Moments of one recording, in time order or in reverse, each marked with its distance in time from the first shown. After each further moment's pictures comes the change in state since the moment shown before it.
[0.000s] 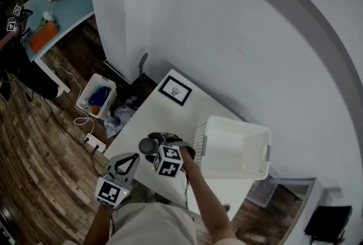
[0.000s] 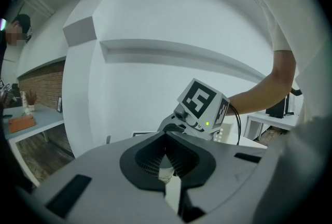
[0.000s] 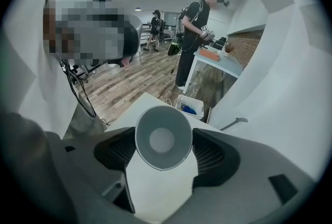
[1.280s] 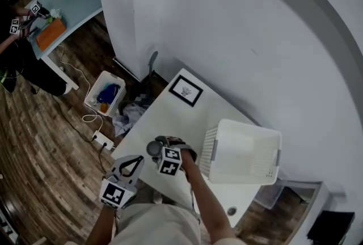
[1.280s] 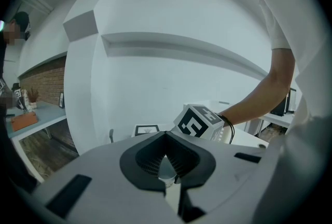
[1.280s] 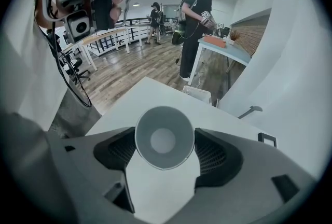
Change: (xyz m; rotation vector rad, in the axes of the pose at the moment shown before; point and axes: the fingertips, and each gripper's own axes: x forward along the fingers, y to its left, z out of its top) left arm -0.002 0.013 -0.023 -0.011 0.070 0.011; right arm 0.073 0.013 -0.034 0.033 0.066 0.067
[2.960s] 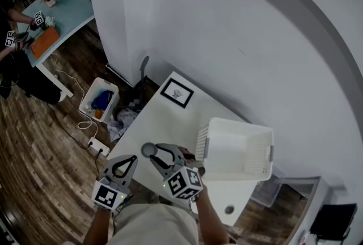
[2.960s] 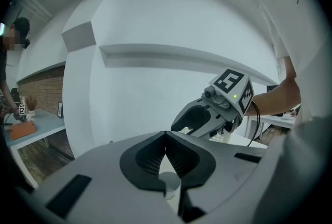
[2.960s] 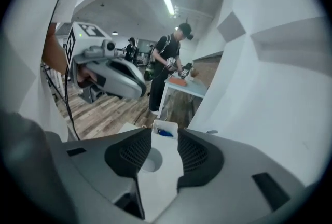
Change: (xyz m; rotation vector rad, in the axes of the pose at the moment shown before) left arm -0.012 -0.002 0.041 0.027 -0.100 -0.004; right arm -0.167 -0.009 0.061 0.138 -0.402 -0.375
